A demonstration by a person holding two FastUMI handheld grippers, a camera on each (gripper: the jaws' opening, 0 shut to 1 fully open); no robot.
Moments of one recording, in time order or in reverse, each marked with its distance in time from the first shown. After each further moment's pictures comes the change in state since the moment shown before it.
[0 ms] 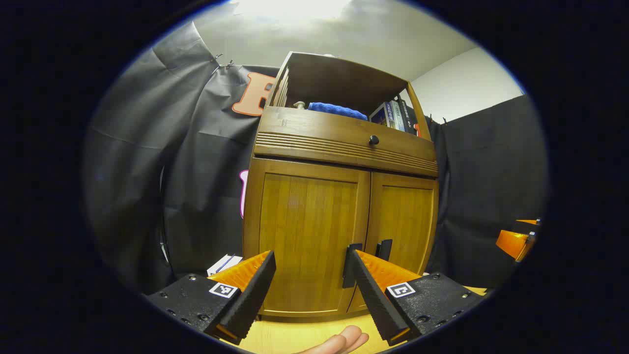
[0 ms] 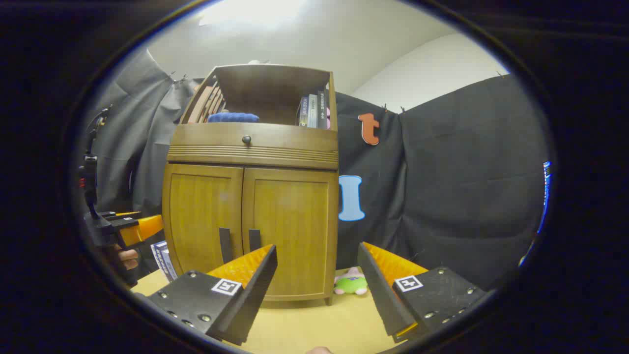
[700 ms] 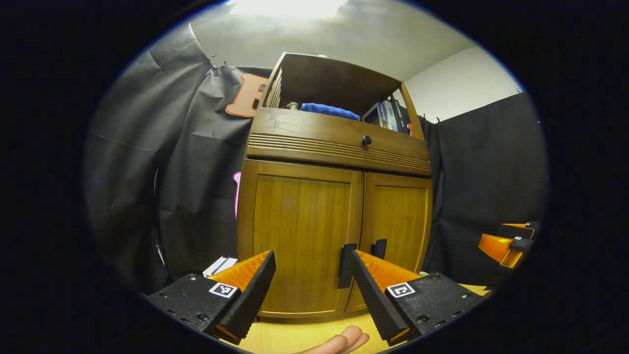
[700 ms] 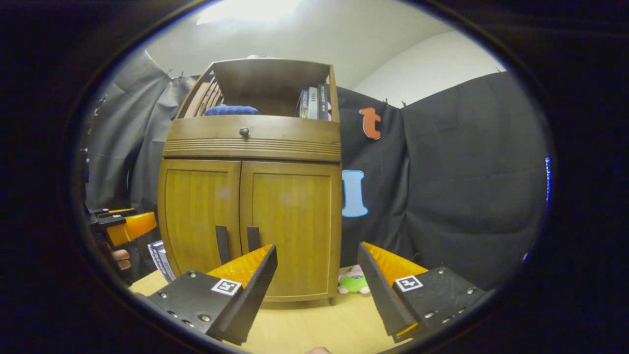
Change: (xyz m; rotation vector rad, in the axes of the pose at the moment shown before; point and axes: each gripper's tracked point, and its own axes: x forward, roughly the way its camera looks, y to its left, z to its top) left arm 0.005 -0.004 0.000 0.022 0.002 -0.028; right arm 0.036 0.010 -0.017 0.010 0.019 0.015
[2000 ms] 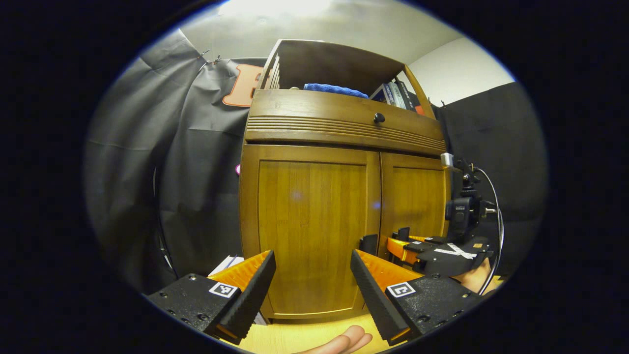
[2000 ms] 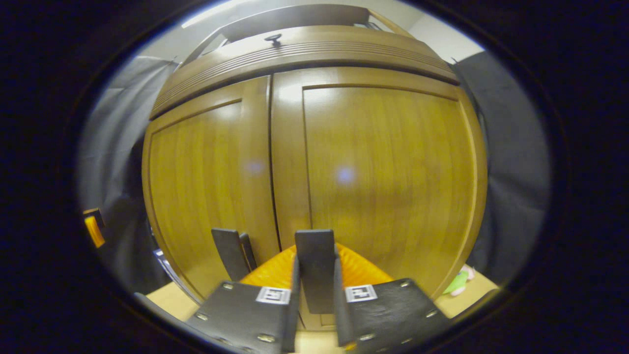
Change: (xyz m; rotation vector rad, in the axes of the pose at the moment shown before) left arm 0.032 0.020 -0.021 0.049 0.075 0.026; right arm 0.204 0.160 -0.095 0.047 0.179 0.324
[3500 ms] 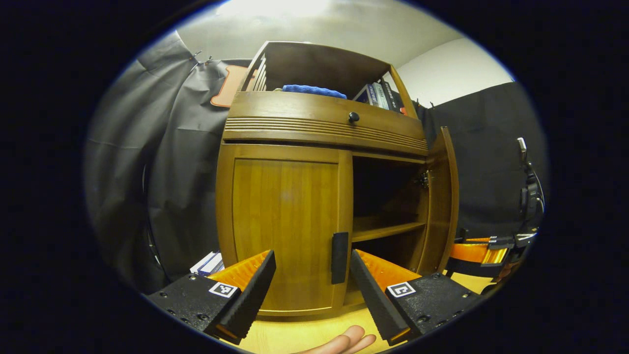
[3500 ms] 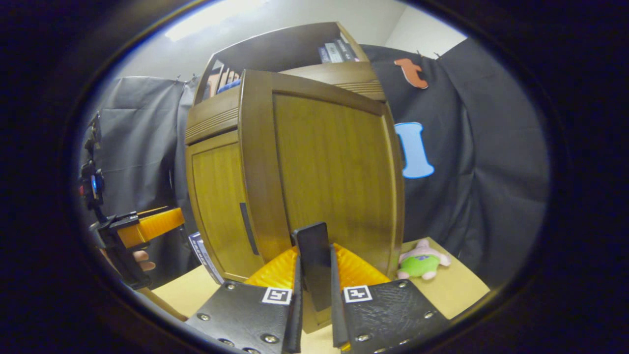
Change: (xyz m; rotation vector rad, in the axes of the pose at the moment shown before) left arm -0.010 -0.052 -0.006 -0.003 -0.008 -0.064; right arm -0.177 -0.097 0.001 0.094 0.013 0.017
